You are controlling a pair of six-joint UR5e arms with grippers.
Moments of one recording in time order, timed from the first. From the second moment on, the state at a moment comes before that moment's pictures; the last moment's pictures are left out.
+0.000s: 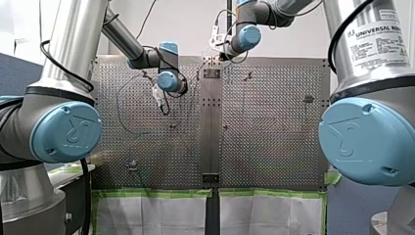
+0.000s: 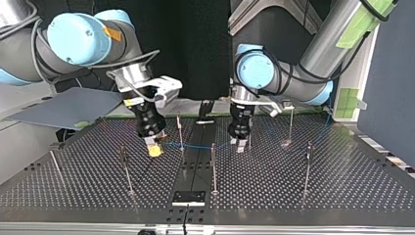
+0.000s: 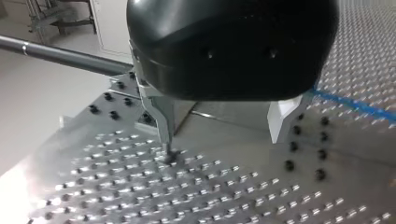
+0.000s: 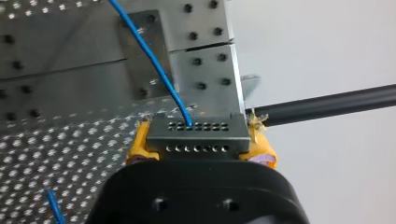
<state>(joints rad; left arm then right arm) -0.31 -1.80 -1.72 -2.71 -1.77 -1.92 2.22 -1.33 1.34 -0.07 1.57 1.74</state>
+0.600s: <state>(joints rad) -0.34 -1.80 -1.73 -2.81 -1.72 -2.00 2.18 -1.28 1.35 -0.07 1.60 1.73</state>
